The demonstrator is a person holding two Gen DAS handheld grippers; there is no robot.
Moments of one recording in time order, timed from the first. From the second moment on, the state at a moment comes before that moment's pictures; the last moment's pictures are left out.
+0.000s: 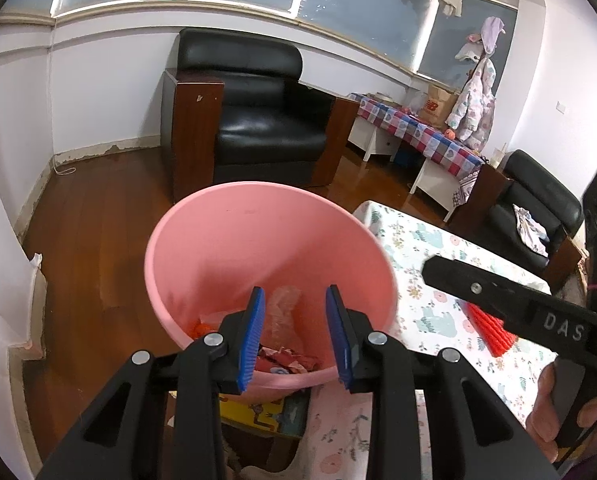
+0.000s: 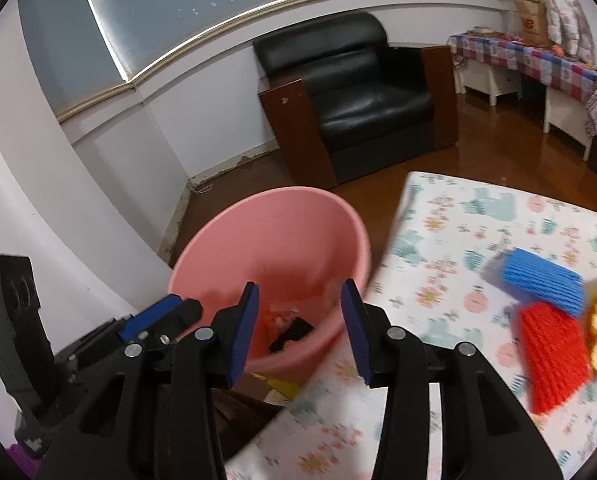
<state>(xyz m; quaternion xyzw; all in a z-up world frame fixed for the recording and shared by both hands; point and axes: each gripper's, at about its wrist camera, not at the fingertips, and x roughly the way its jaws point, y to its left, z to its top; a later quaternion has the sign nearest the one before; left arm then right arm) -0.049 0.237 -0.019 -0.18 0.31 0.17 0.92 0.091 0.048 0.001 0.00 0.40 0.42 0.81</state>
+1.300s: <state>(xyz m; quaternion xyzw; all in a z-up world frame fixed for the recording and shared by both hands) 0.011 0.103 -0.016 -0.10 0.37 0.08 0.92 0.096 -0.144 -0.007 0.09 0.38 0.30 0.87</state>
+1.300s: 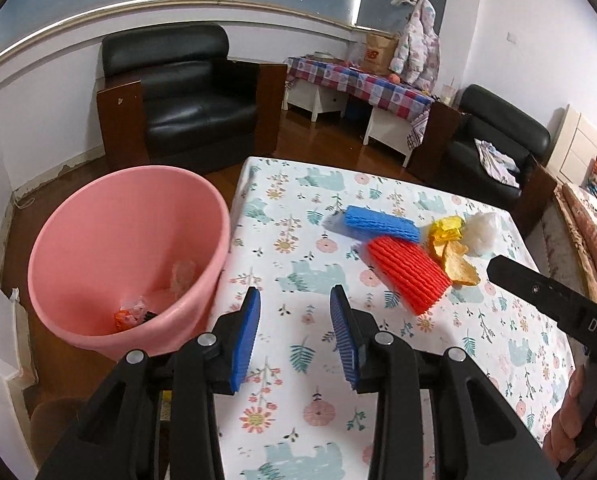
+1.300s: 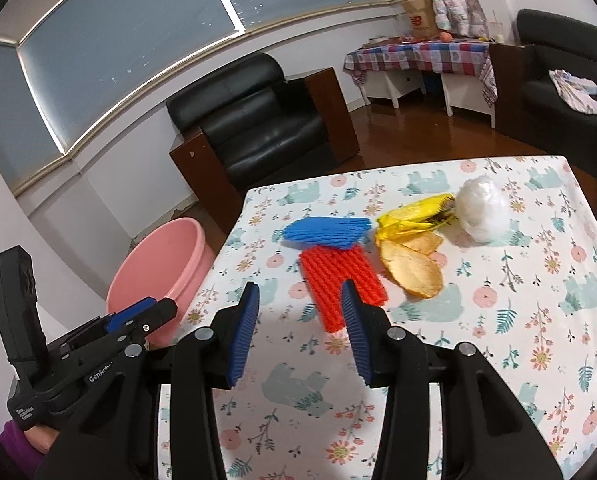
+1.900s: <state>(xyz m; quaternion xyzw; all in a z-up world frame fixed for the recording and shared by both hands) 0.039 0.068 -0.023 -0.08 0.39 0.05 0.92 0.112 -0.190 -0.024 0.13 0.39 0.26 0.88</state>
